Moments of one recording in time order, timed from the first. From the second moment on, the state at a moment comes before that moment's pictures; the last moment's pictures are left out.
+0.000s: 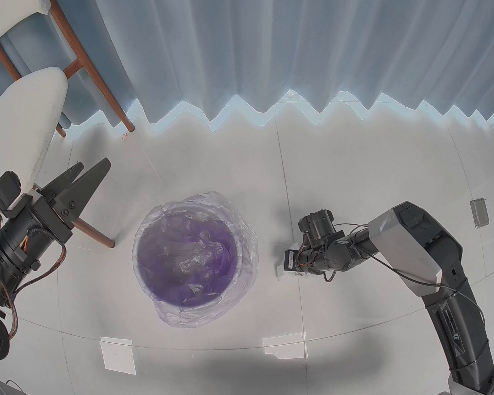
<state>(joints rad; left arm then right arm) -0.21 1.35 -0.29 -1.35 -0.31 -0.36 0.44 2.70 -1.75 -0.08 0.06 0.42</state>
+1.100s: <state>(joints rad) -0.22 1.34 -0.29 -1.35 -0.31 -0.35 0.72 1.94 -0.64 -1.26 0.11 0.34</state>
